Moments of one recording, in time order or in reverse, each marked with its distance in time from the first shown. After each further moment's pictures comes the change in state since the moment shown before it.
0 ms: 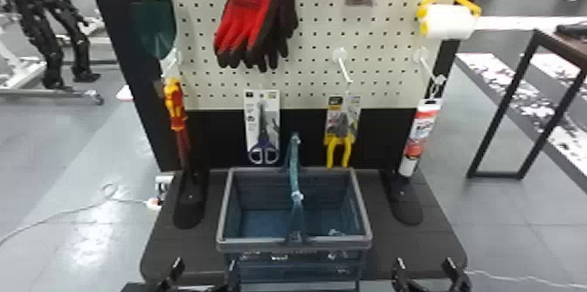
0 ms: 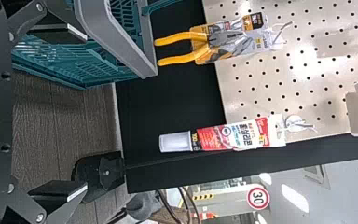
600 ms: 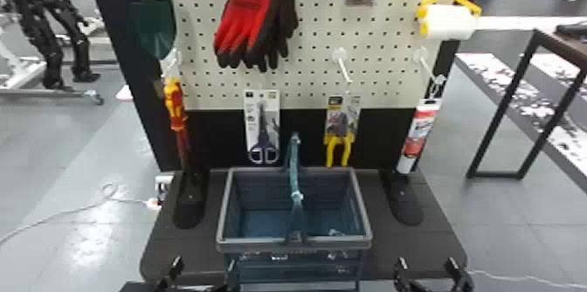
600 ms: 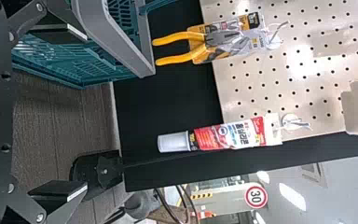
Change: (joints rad) left arm 0.001 0.016 -0.005 -0.007 -0.006 -0.001 0.003; right arm 0.006 0.000 -0.004 -0.013 -0.005 -0.007 0.000
